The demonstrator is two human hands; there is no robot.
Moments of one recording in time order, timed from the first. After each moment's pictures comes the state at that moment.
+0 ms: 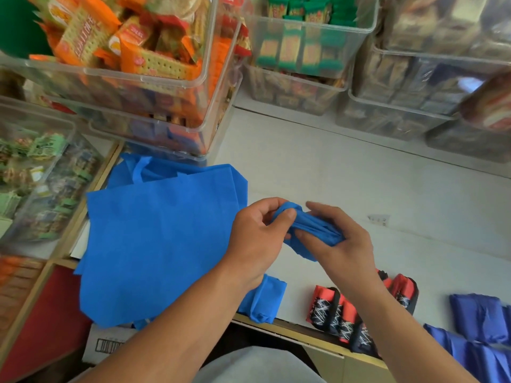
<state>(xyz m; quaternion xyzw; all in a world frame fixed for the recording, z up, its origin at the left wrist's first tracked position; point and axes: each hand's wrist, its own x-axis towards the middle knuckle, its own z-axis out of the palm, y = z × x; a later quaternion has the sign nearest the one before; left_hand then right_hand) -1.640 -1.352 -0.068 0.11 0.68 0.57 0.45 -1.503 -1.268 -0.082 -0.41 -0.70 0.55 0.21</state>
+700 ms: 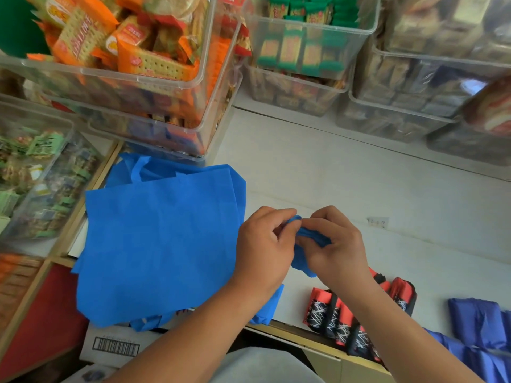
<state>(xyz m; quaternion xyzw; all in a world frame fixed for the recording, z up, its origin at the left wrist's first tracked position) -1.618 -1.352 -0.084 0.29 0.79 0.50 0.20 -1.510 -1.260 -0.101 -0.34 -0.82 0.40 0.24</state>
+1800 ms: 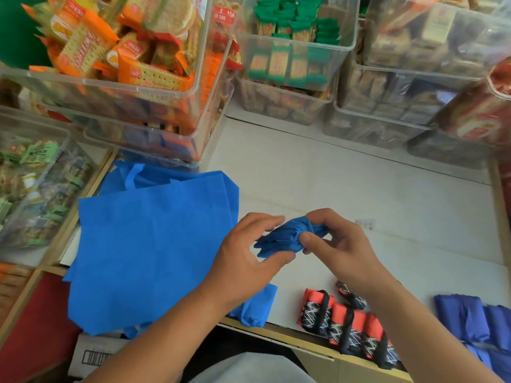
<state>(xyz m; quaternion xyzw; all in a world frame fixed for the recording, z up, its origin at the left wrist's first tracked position) -1.635 -1.392 -0.082 0.40 0.71 0.50 0.31 -1.485 -1.245 -0.062 -0.33 -0.70 0.62 0.13</state>
